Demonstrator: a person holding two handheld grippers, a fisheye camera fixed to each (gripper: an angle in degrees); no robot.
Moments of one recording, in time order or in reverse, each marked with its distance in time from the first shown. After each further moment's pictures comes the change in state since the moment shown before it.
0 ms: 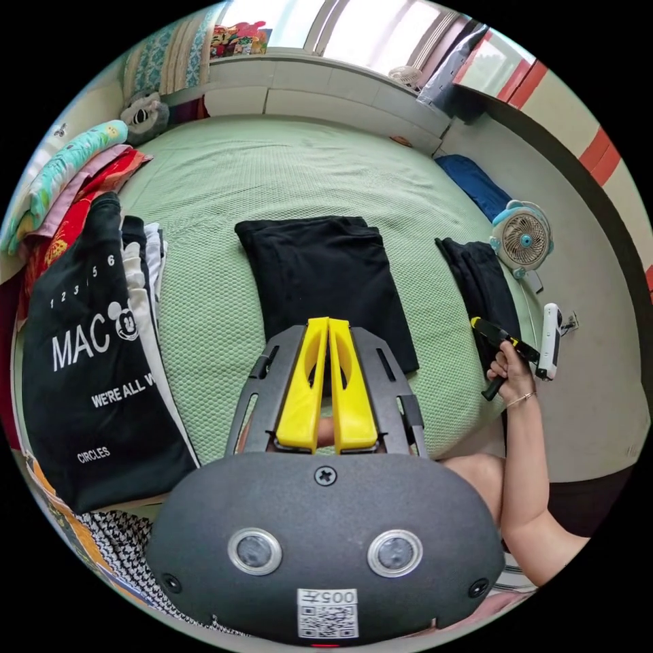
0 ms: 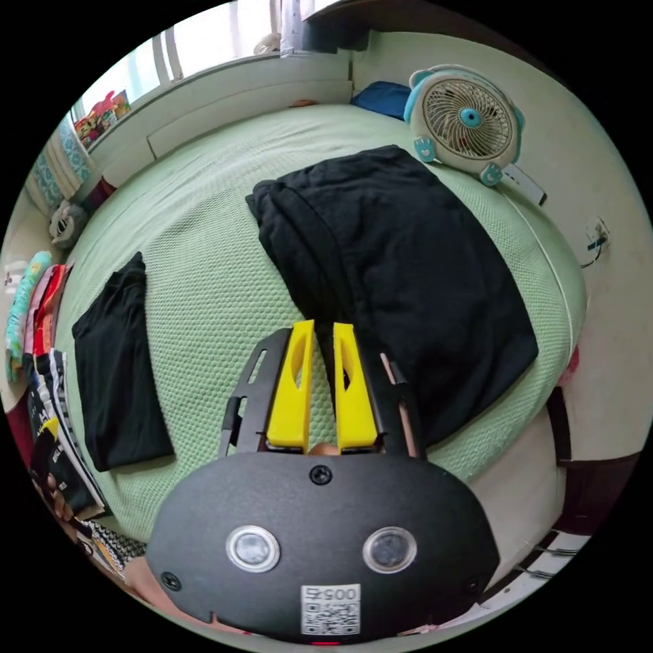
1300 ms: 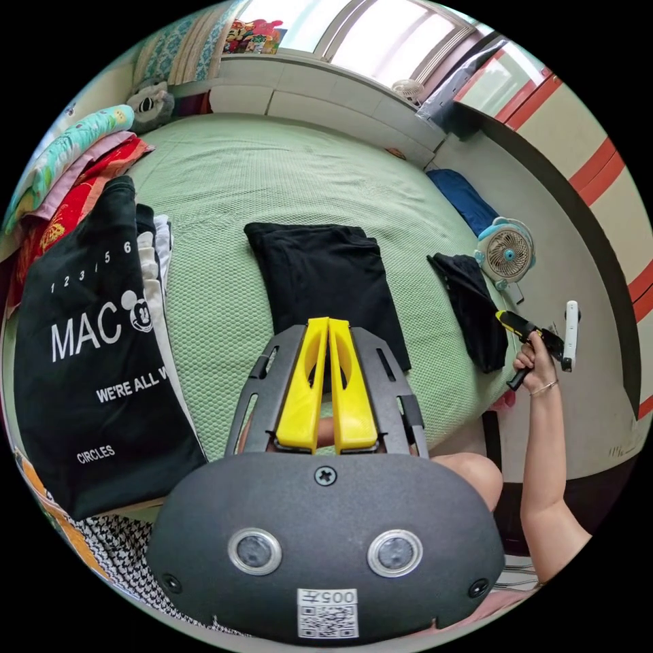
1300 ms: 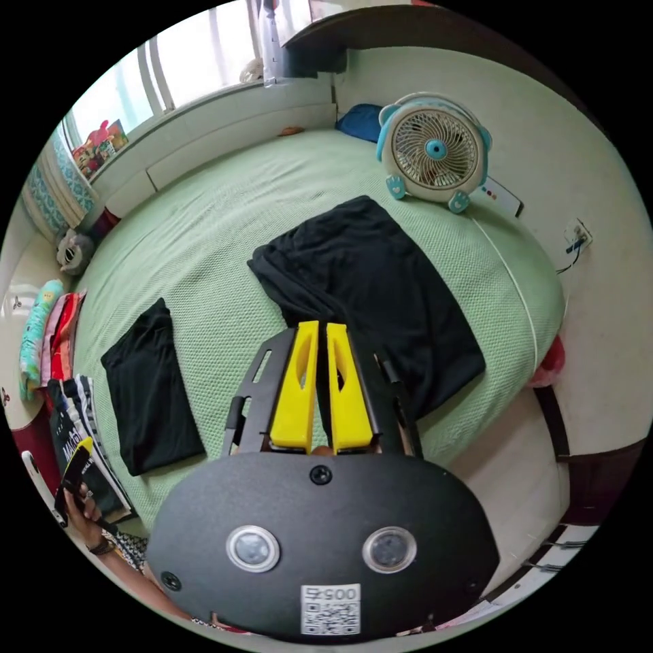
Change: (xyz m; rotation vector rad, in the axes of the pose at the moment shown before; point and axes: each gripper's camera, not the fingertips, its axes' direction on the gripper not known) left arm -0.057 -0.015 -0.013 0.031 0.080 -0.031; right arm 0.019 -0.030 -0.074 0.064 0.002 0.047
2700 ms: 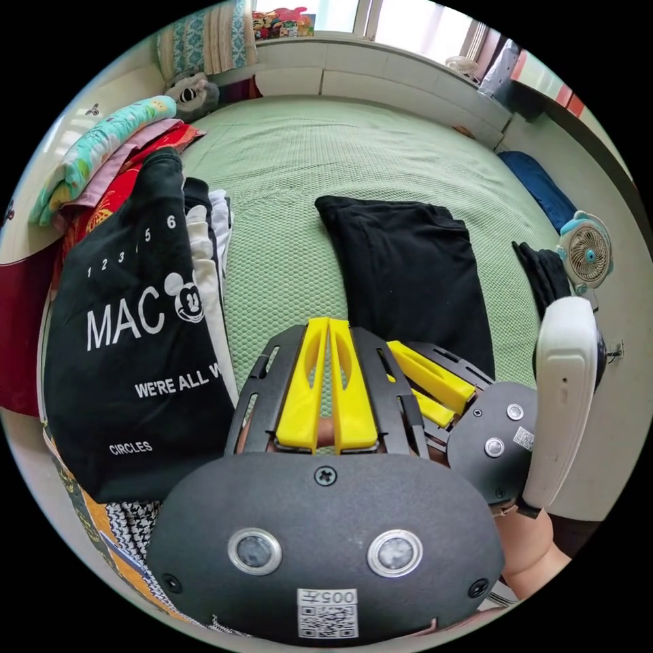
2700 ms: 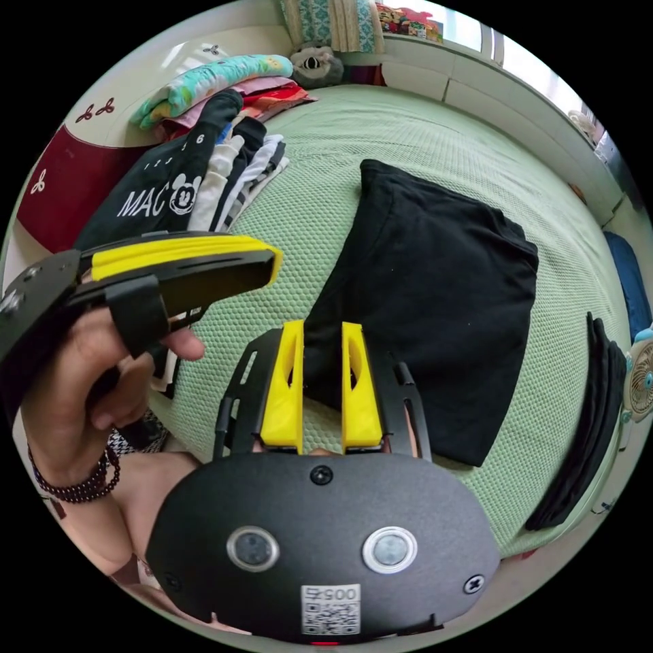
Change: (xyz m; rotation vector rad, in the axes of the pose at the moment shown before) left arm -0.003 -0.016 0.055 -0.085 -0.304 -0.074; right arm -0.339 0.160 0.084 -0.202 -0.339 -0.868
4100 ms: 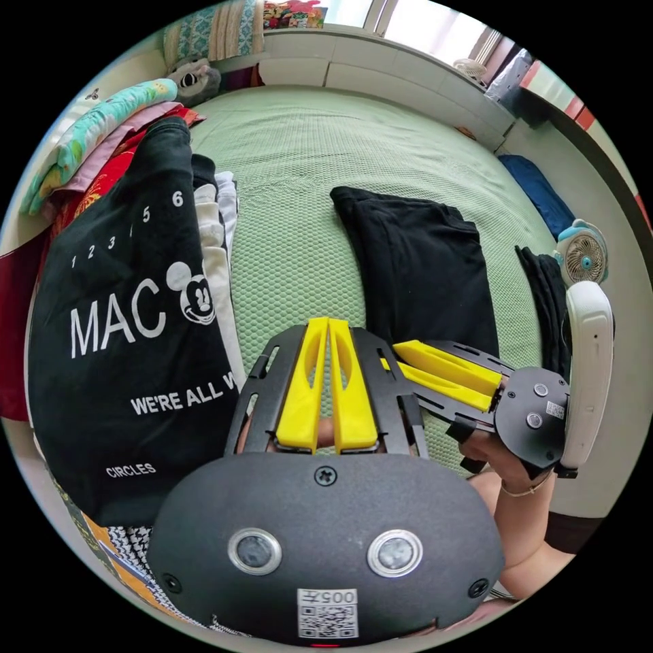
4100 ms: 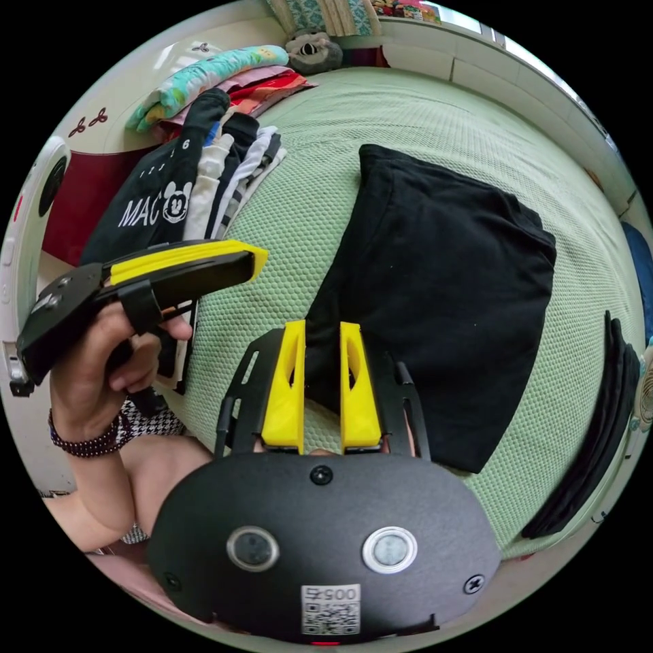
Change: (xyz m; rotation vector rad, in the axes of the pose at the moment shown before) left arm -0.036 -0.005 0.014 -0.032 0.067 -0.013; right arm 0.031 -0.034 0.036 -0.073 -0.082 0.010
